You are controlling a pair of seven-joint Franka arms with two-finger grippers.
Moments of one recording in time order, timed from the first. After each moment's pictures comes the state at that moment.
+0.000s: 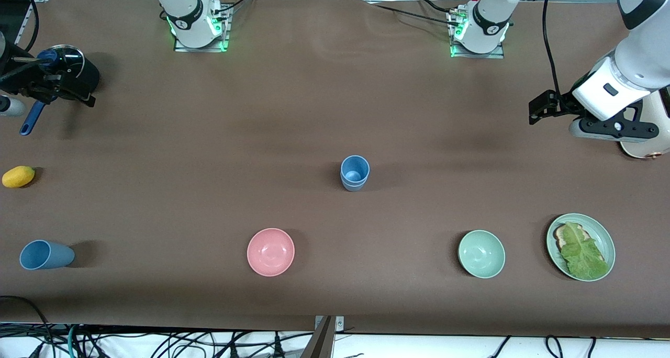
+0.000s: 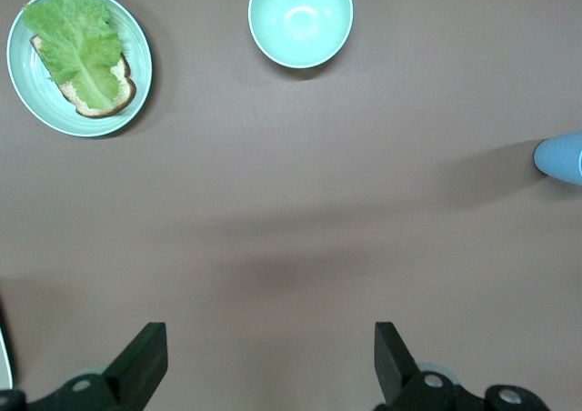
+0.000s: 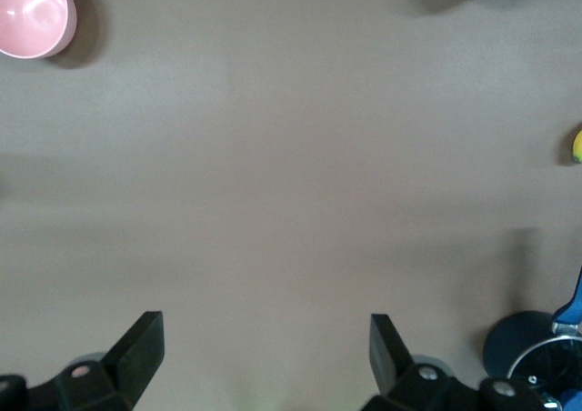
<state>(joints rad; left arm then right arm) 0.02 0.02 -0.12 -1.69 -0.01 1.65 -0.02 -0.09 -0.04 0.06 -1.69 0.02 1.60 0.03</state>
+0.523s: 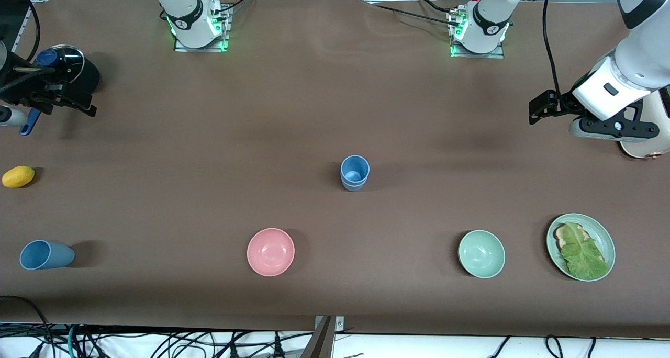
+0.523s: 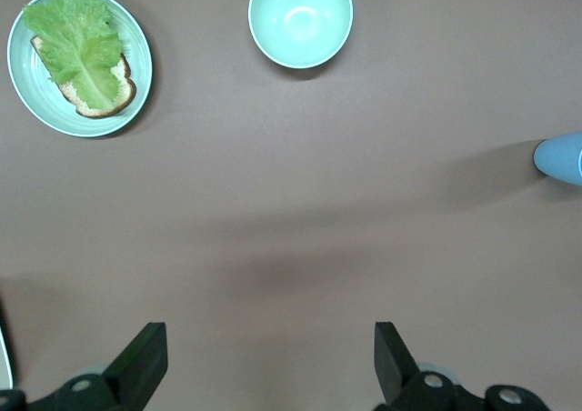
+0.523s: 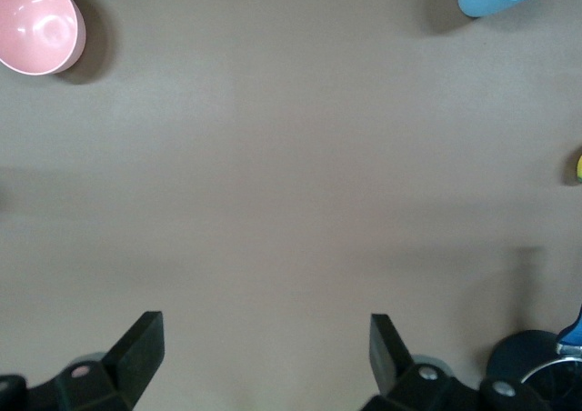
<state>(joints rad) 0.02 0.02 -0.12 -1.69 -0.01 1.65 -0.01 -0.09 0.01 0.07 -1.64 0.02 1.62 0.03</state>
